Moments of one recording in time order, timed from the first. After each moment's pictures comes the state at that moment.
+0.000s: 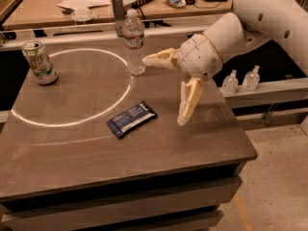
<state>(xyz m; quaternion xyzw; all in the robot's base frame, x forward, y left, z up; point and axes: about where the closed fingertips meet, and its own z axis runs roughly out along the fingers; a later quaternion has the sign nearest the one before) 0.501 -0.014 0.908 -0.77 0.45 0.31 0.32</state>
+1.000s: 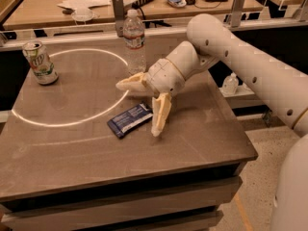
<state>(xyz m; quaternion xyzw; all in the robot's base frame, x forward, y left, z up) 0.508 0.051 0.842 -0.76 0.42 0.42 0.26</state>
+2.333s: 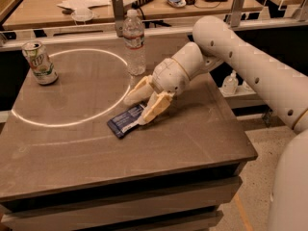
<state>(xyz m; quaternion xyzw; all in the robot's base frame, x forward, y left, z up) 0.521 0.038 0.837 -0.75 0.43 0.43 0.26</state>
